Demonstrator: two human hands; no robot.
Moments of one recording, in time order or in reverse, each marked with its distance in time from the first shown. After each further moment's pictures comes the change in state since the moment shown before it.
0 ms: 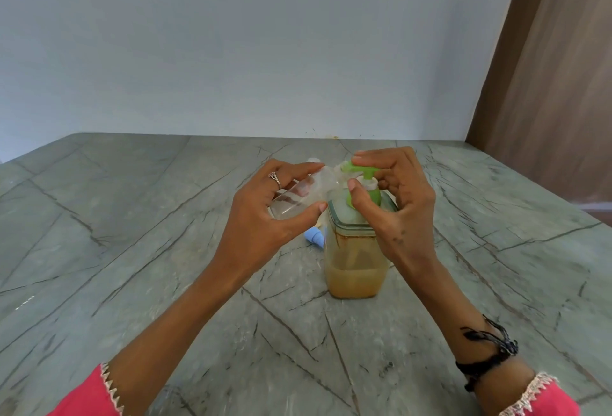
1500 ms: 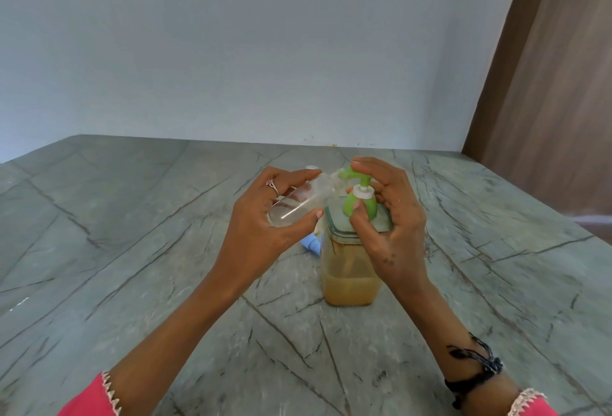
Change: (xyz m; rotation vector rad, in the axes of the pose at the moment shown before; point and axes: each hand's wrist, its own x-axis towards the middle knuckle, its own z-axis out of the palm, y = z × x) left_hand -0.002 0.001 0.003 -0.023 0.040 -0.029; right_hand -0.009 0.000 0.000 -0.065 -0.020 -0.051
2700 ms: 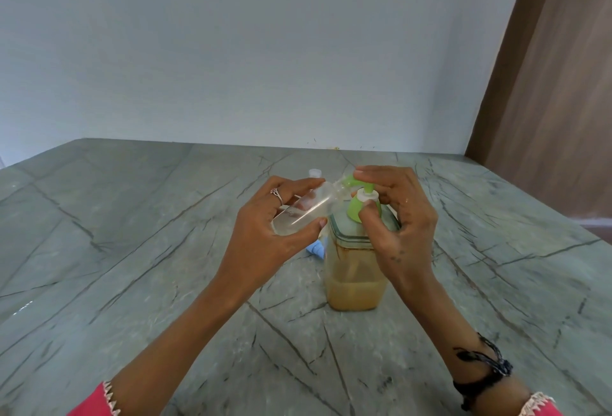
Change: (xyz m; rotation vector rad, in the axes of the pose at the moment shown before) left_hand -0.004 -0.004 -0.001 0.006 -0.013 -0.023; right_hand 0.005 0.001 0.001 -0.017 0.059 -0.009
